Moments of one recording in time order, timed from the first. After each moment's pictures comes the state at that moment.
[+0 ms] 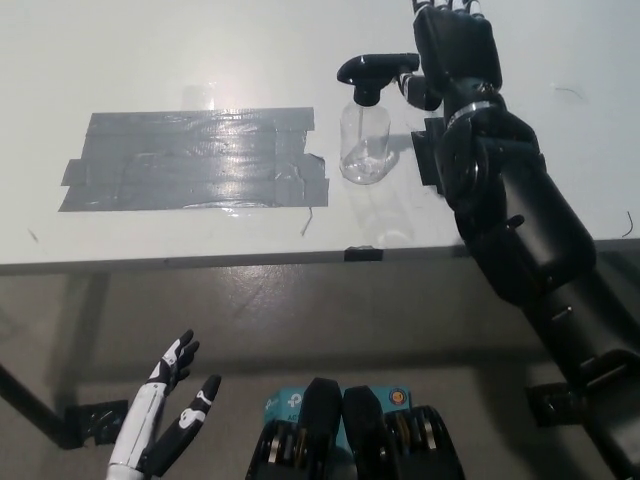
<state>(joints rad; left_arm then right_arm) 0.08 0.15 -0.05 -0.07 0.21 -0.07 -0.05 -1.01 -0.12 0.34 0.53 -0.87 0.40 -0.01</state>
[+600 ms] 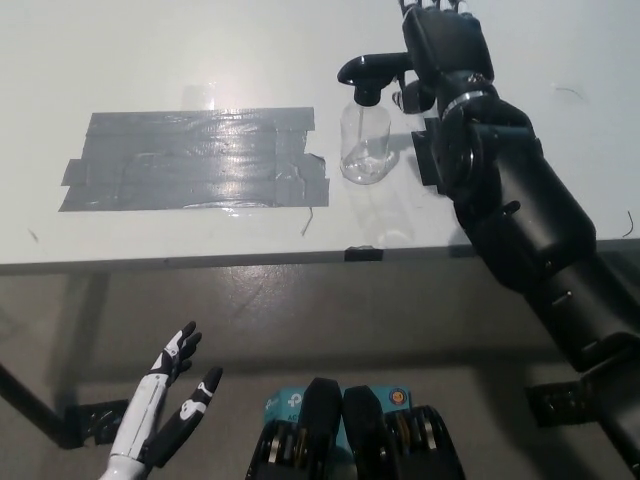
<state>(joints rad) 0.06 0.16 -0.05 -0.07 0.21 -0.06 -0.06 -1.05 -0.15 0.40 0.58 -0.86 0.41 0.10</state>
